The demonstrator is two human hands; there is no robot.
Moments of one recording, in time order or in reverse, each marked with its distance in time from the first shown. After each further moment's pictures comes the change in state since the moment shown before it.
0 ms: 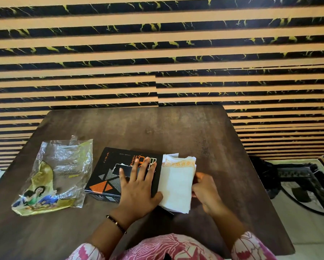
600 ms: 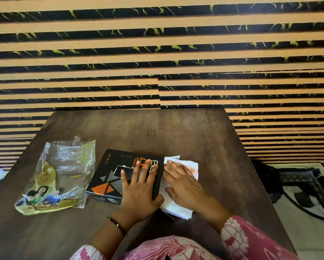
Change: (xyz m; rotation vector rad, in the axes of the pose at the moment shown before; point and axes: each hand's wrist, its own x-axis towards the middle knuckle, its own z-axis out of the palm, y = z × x) left_hand -0.005 0.002 -0.002 0.042 0.006 0.009; right_hand 0.015 -0.003 0.029 -1.093 -0.141 -1.047
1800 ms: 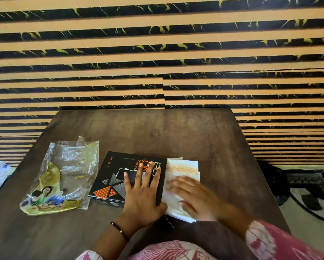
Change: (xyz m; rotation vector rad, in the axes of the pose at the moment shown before) left_hand 0.000 0.001 0.001 0.075 -0.019 -0.006; right_hand -0.025 0.028 0.001 -0.027 -0.076 -0.291
